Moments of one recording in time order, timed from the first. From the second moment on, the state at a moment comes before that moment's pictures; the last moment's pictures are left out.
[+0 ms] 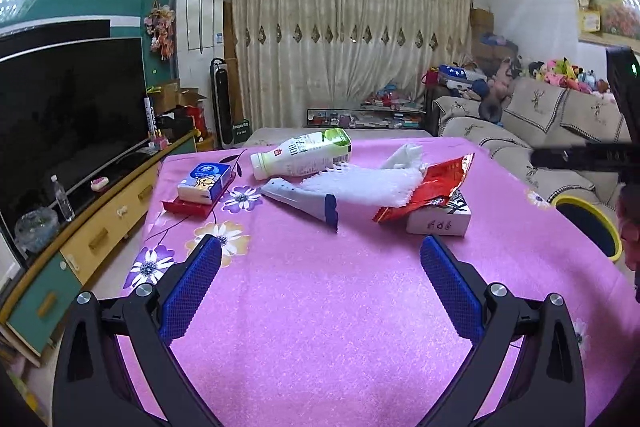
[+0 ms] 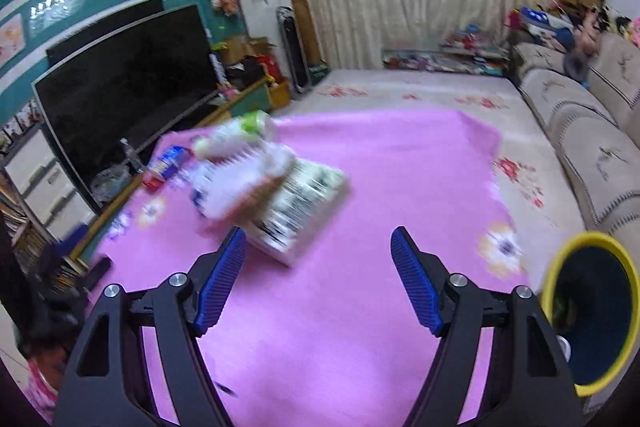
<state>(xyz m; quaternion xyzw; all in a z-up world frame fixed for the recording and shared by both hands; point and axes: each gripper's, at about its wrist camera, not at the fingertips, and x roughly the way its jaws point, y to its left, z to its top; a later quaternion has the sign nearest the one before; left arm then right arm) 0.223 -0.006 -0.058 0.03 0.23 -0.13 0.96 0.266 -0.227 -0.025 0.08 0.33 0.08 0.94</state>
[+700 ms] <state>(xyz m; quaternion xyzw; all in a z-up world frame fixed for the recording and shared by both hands) 0.213 -0.032 -0.051 0.06 0.21 -0.14 0.97 0.323 -0.179 -0.051 0.11 0.38 0.13 0.91</state>
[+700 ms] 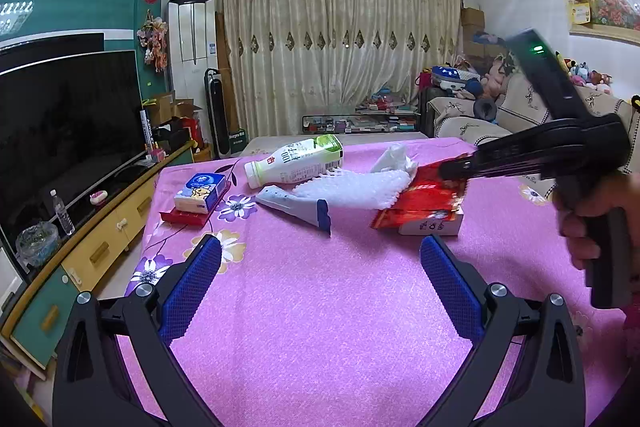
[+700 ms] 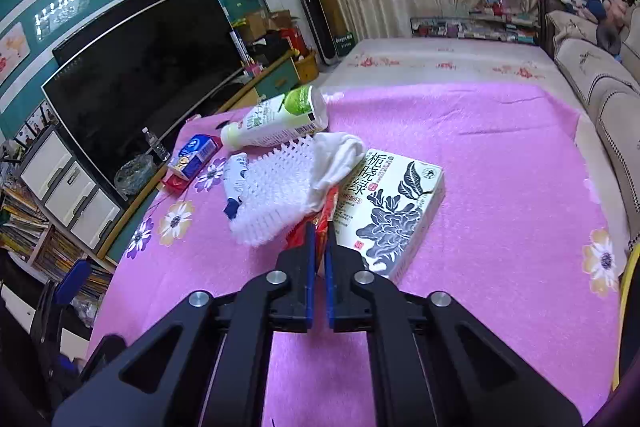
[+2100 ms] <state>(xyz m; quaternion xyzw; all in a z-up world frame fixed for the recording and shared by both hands) 0.217 -0.031 -0.056 0.05 0.22 -0.13 0.97 0.174 -0.502 -0.102 0.19 0.33 -0.29 0.88</state>
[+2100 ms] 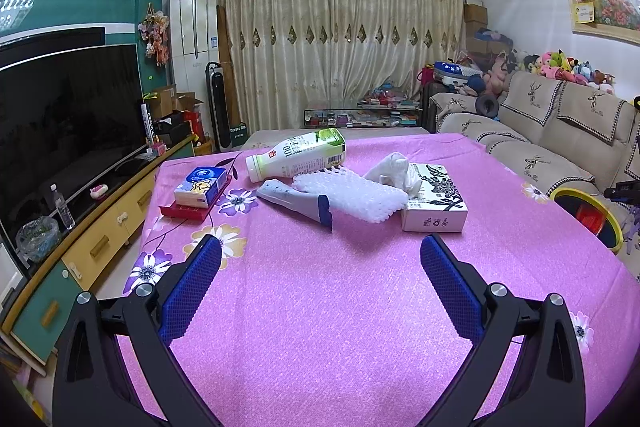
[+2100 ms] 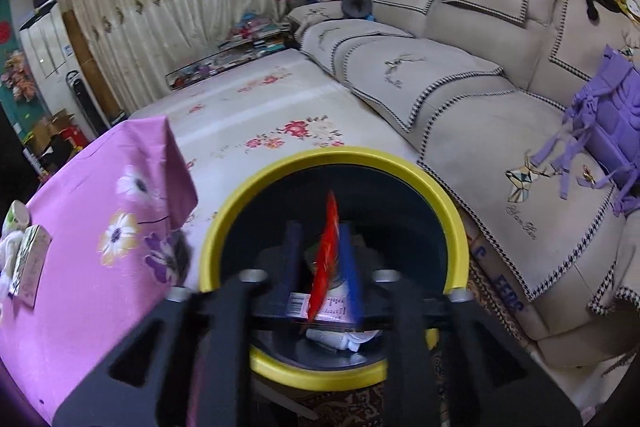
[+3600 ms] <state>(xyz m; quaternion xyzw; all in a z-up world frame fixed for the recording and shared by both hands) 0.365 -0.045 -0.101 0.04 0.41 -0.03 0.91 0.198 -0.361 -0.069 0.13 0.21 -0.18 0.95</state>
